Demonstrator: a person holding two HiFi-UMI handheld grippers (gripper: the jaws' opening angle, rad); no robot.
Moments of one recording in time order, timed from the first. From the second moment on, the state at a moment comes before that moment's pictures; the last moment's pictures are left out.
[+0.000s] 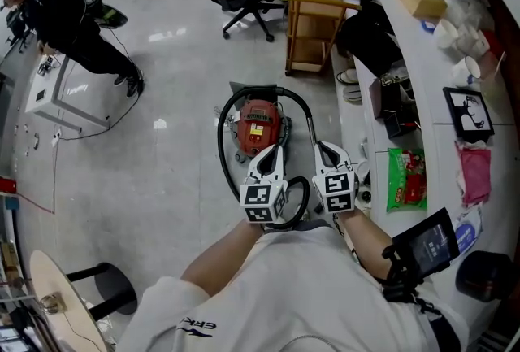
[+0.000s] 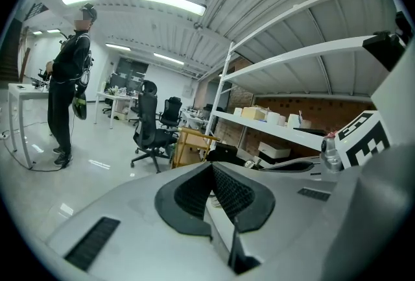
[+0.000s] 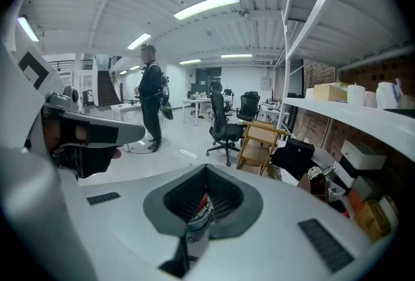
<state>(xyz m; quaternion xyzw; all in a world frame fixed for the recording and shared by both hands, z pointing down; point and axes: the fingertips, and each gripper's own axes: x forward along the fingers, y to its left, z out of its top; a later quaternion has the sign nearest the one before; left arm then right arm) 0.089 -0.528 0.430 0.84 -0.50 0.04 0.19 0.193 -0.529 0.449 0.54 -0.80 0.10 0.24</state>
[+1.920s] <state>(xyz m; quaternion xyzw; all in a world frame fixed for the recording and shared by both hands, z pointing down) 0.161 -0.791 0.735 0.80 -0.49 0.19 0.29 0.273 -0.781 0.753 0.44 -0.81 0.19 0.35</state>
